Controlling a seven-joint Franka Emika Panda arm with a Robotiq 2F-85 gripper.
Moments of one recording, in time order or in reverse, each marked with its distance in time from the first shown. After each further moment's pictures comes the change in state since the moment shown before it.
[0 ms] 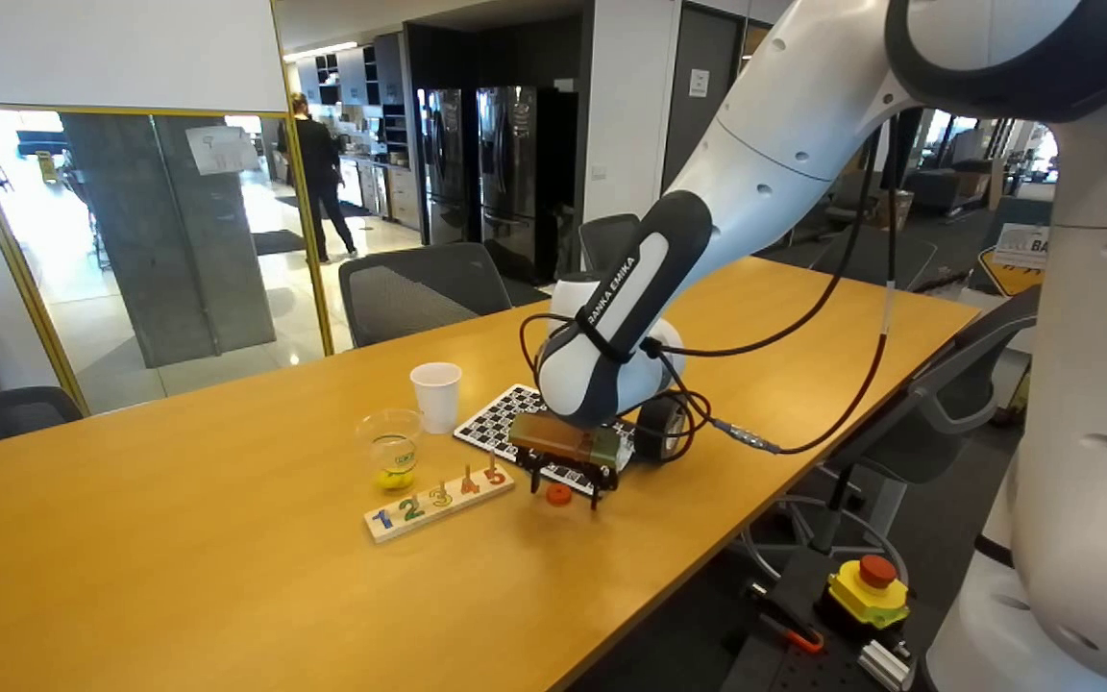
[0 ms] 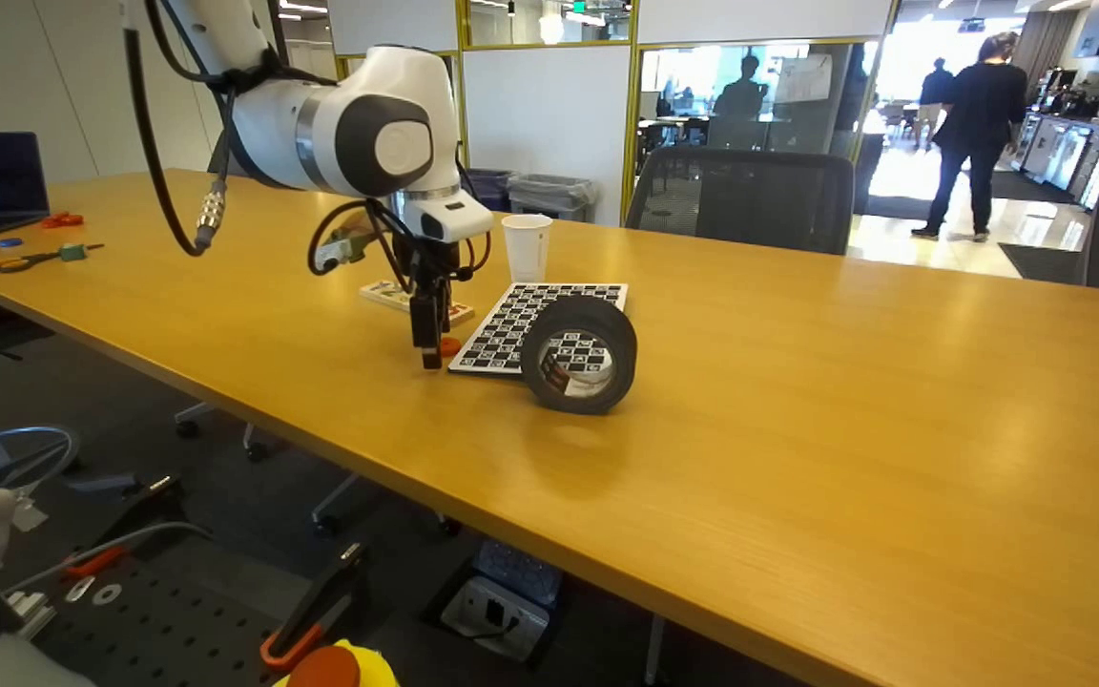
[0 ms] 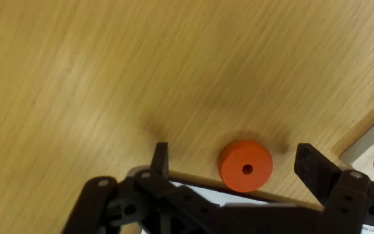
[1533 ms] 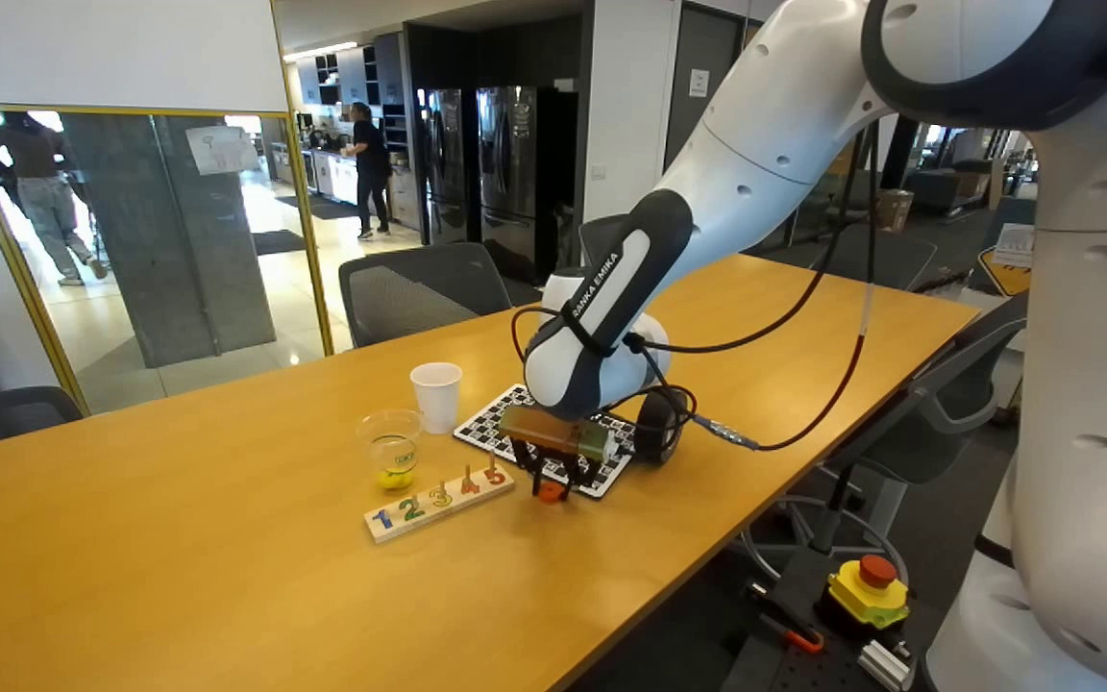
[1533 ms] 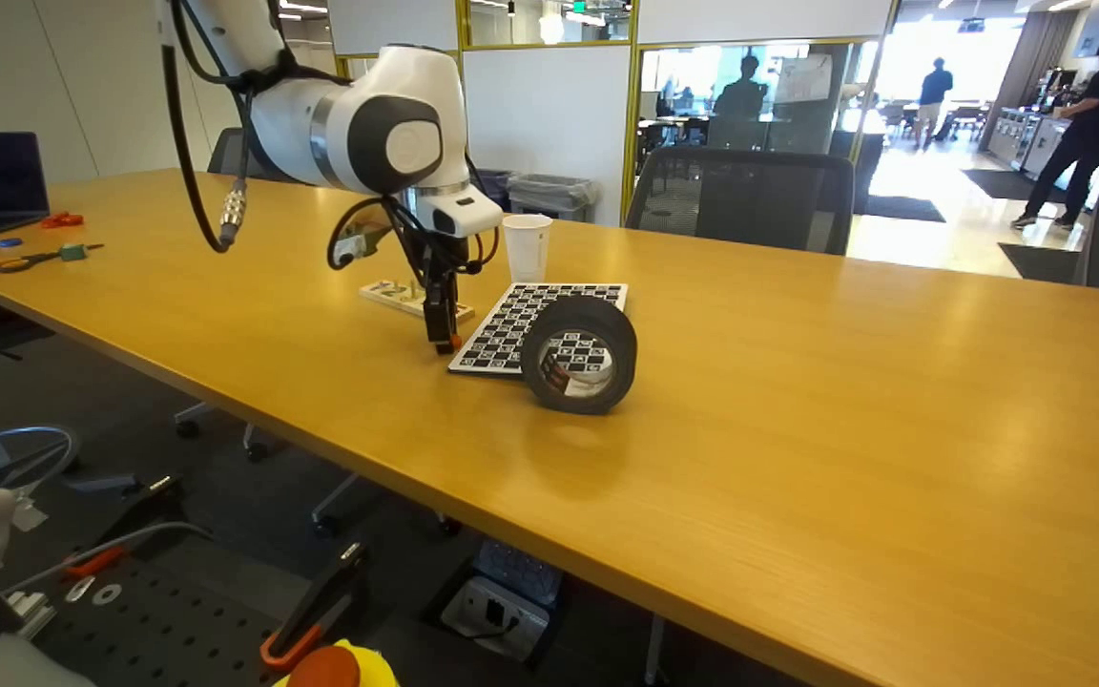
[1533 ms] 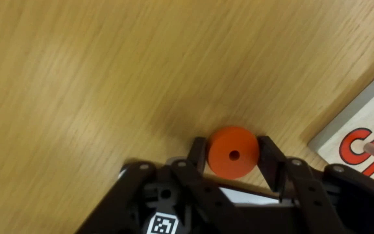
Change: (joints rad) arm 0.003 0.036 0.000 0.060 0.037 0.002 -0.042
